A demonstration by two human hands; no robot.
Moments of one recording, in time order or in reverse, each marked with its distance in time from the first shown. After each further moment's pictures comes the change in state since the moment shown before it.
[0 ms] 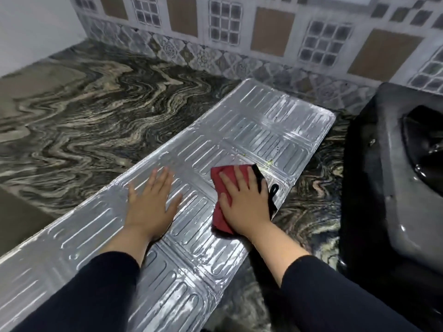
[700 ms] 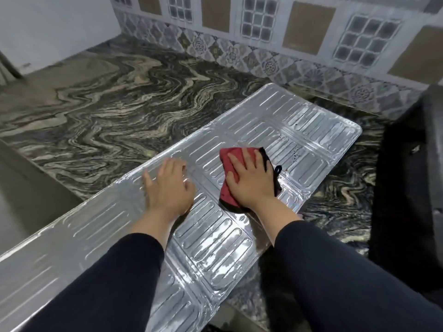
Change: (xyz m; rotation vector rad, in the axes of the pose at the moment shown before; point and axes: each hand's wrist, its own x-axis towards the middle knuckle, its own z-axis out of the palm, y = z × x) left_hand 0.010 0.006 -0.024 -0.181 0.133 -0.225; right_hand 0.057 -0.022 0.000 0.012 0.011 -0.053
